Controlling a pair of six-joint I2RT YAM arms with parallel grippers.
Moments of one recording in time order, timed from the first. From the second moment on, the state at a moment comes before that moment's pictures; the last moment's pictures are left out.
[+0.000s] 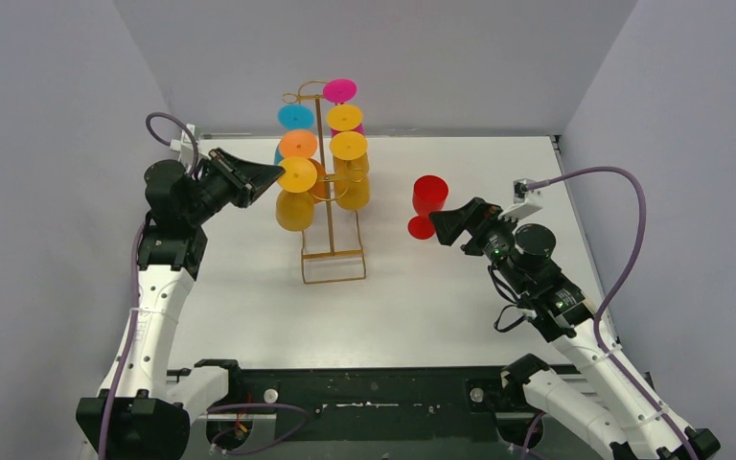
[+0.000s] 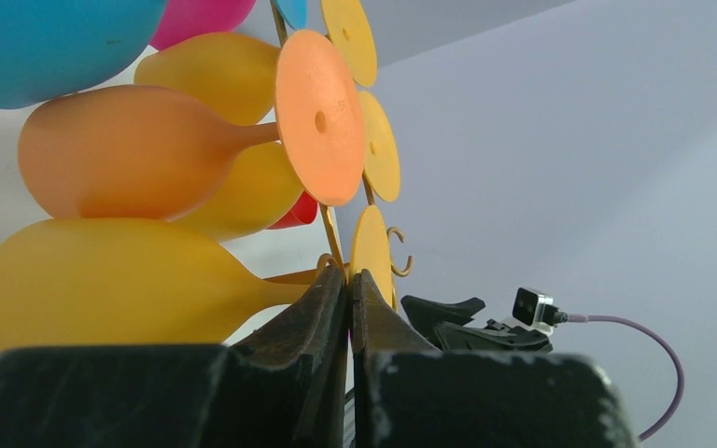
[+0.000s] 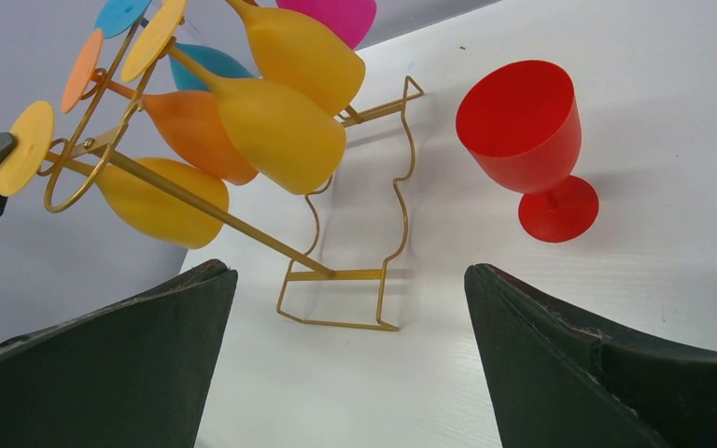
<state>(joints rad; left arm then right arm) -0.03 1.06 1.06 -0.11 0.59 -1.11 0.50 0.74 0.79 -0.21 0.06 0.65</state>
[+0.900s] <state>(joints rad) 0.03 1.03 1.03 -0.02 0.61 -1.17 0.50 0.74 0.79 -0.24 0.09 0.65</state>
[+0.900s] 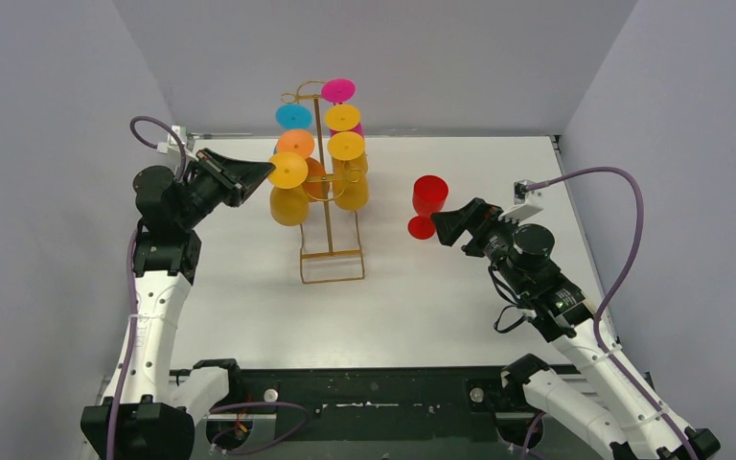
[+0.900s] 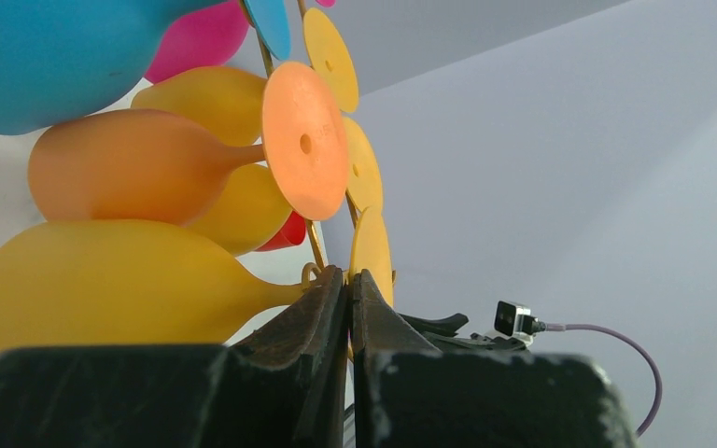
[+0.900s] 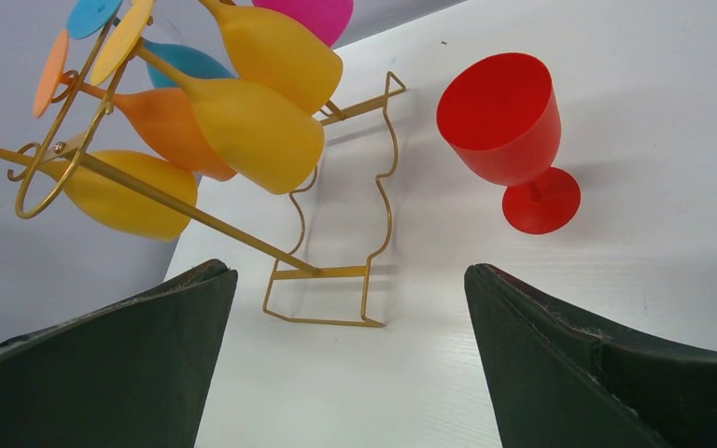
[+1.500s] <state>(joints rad) 0.05 1.02 1.03 -0.05 0.63 -1.14 0.50 0.74 0.79 -0.24 0.09 0.65</state>
